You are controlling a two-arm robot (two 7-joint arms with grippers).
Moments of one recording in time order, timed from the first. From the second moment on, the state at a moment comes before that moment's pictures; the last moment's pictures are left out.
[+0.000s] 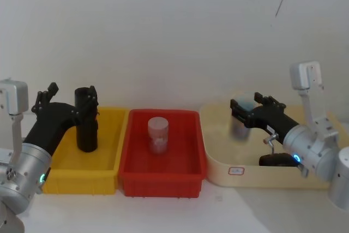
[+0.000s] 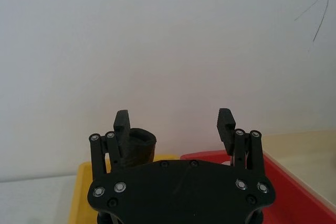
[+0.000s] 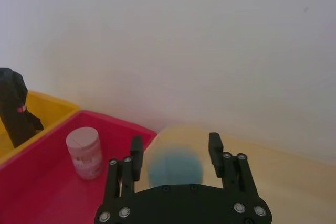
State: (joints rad) left arm -0.38 0.18 0.26 -1.44 -0.38 -0.12 -0.12; right arm 0.49 0.34 -0.25 -1.39 0.34 0.24 0.24
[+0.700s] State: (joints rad) left arm -0.38 0.18 0.26 -1.44 -0.38 -0.12 -0.12; right arm 0.41 0.34 -0.22 -1.48 0.38 0.22 0.27
